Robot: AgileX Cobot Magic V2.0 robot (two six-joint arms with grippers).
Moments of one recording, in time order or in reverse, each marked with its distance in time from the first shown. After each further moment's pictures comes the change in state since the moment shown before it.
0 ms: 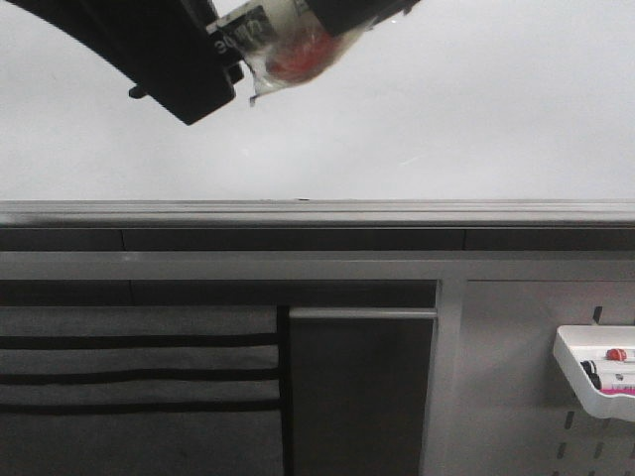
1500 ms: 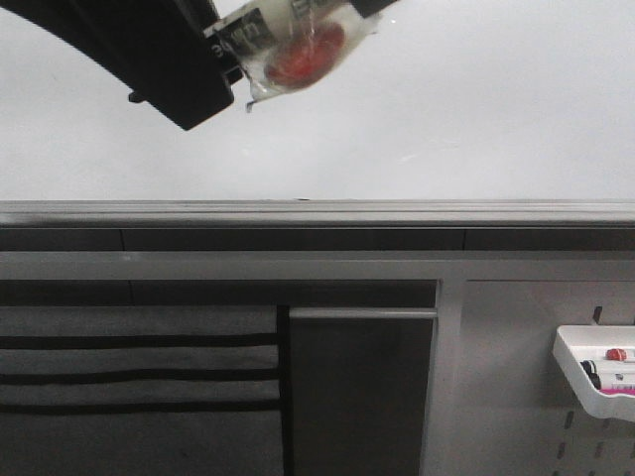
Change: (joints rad) left arm -0.004 -0.002 0.000 0.000 -0.007 0.001; right arm 0.000 0.000 -0.048 -0.074 0.067 0.003
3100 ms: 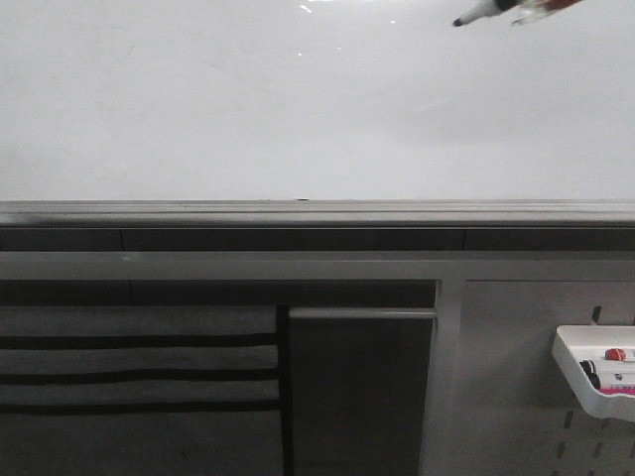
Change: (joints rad) left arm 0.379 -0.659 0.473 0.283 -0.369 -0.788; right arm -0.318 -0.137 0.007 -0.277 -0.079 0.721
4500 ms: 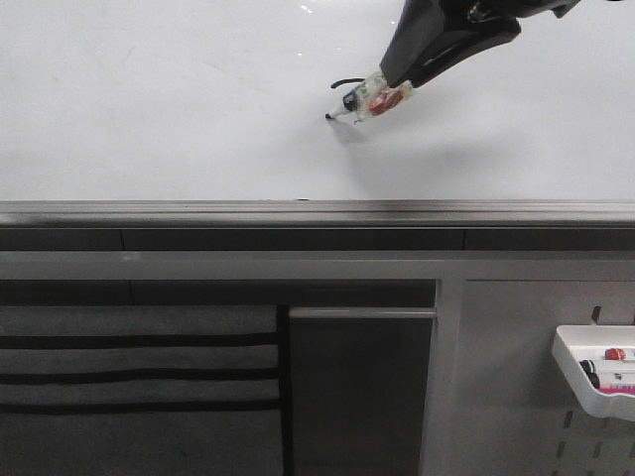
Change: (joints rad) left arm 0.000 0.000 0.001 0.000 -0.007 0.000; right arm 0.145 0.465 -0.165 -0.121 -0.271 0.045
